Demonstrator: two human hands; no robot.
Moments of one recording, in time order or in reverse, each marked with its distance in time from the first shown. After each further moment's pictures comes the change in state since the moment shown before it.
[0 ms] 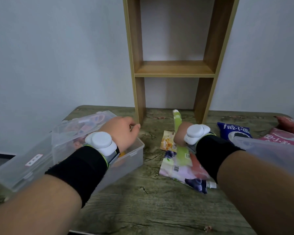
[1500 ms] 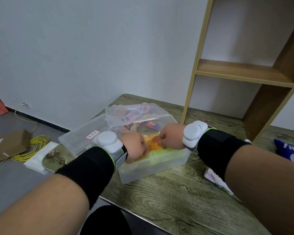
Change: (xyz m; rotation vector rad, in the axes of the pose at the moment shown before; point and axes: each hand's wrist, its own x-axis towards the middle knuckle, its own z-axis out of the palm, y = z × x) left_hand -0.078 -0.073 -0.042 -0.026 -0.490 -0.365; right_hand -0.026 -0.172 0.049 -0.501 -0.340 -0.648
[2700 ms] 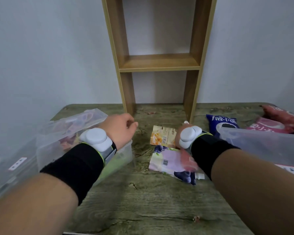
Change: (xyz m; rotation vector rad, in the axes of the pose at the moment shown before) left_hand 0.064 0.128 0.022 -0.059 0.417 0.414; right_hand -0.082 0.211 0.108 0.469 0.282 0.779
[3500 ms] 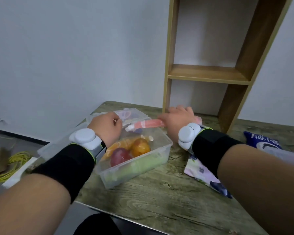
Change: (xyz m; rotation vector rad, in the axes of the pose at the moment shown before) left_hand -0.069 -0.116 -0.082 0.054 0.193 -0.350; right_hand -0.077 -0.174 -0.035 -0.407 0.337 -0.699
